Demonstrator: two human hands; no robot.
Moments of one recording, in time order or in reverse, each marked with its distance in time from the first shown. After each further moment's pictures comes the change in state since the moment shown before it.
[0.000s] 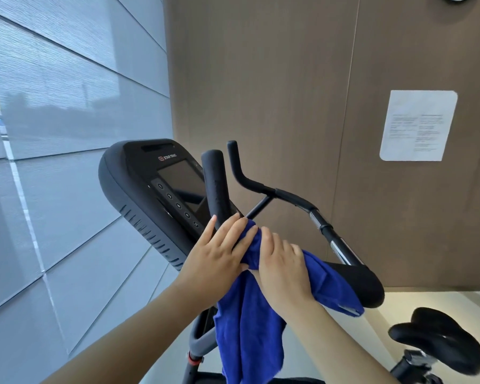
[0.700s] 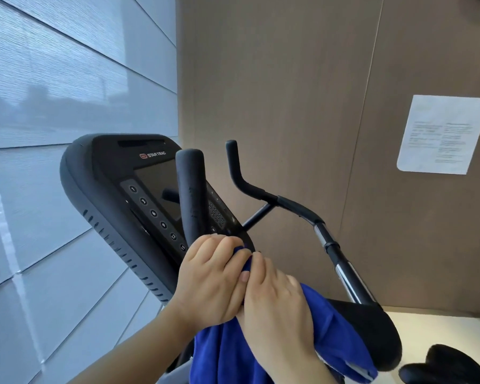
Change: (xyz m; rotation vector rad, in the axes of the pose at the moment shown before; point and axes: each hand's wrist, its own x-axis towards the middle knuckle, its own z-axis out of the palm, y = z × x) left_hand 0.041 0.022 0.043 -0.267 0.449 -0.111; right_hand 0.007 0.016 0.011 0.122 0.052 -0.066
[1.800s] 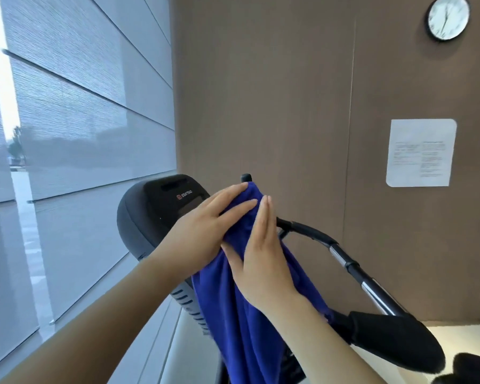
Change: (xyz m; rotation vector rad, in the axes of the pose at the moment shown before) left_hand 0.056 -0.125 -0.083 -0.062 -0.172 0.130; right_hand 0.091 -0.085 -0.017 0.523 0.233 0.013
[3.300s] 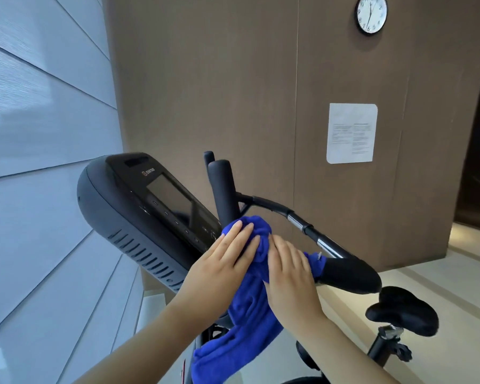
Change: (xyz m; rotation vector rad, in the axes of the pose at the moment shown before) left_hand -0.073 0.078 0.039 0.116 -0.139 0.125; right_hand -0.105 0.033 -0.017 -0.721 -0.062 0.107
